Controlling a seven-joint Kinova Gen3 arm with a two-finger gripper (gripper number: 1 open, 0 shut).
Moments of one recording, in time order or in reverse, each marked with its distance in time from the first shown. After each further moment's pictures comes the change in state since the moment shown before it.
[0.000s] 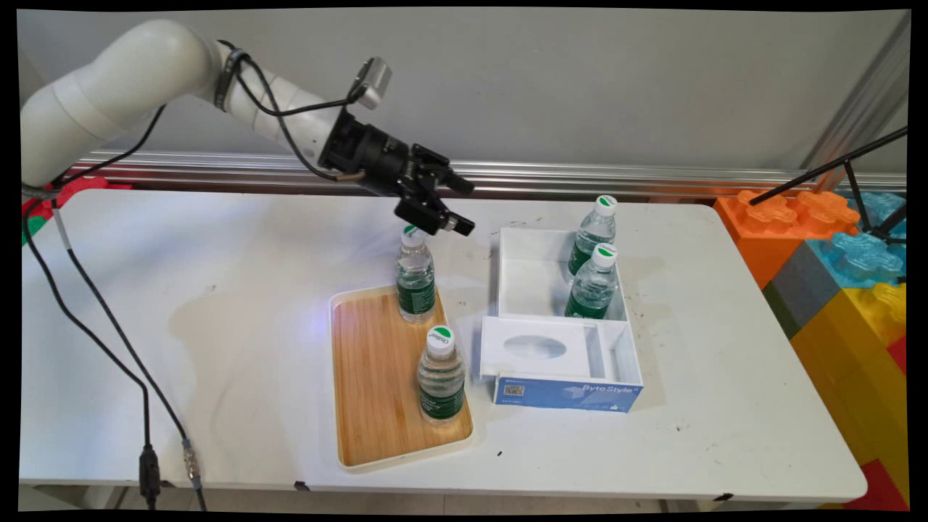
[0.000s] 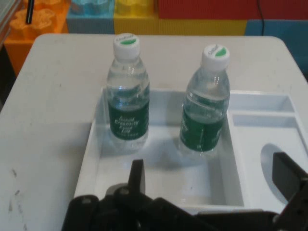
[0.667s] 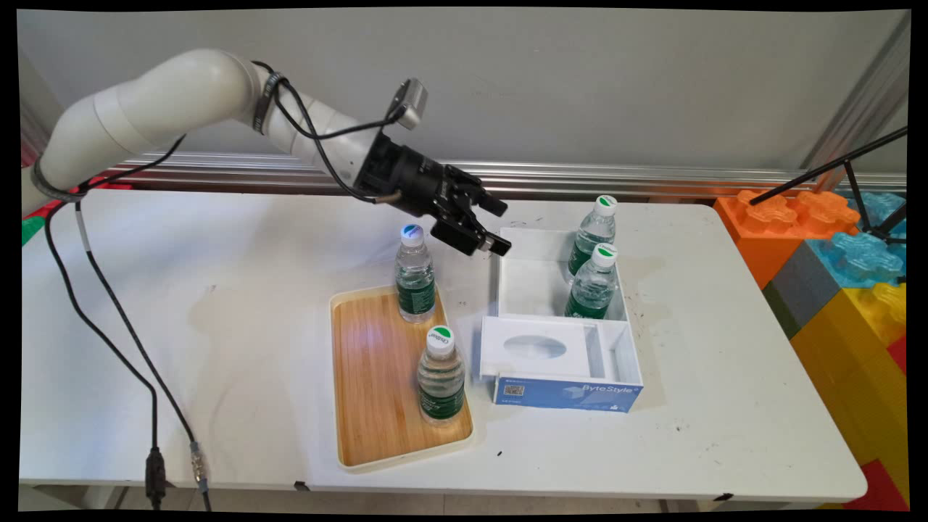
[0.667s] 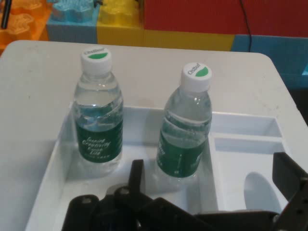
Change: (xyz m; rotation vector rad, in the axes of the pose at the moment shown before) arm 0.004 0.017 0.047 -0.036 0.029 -0.041
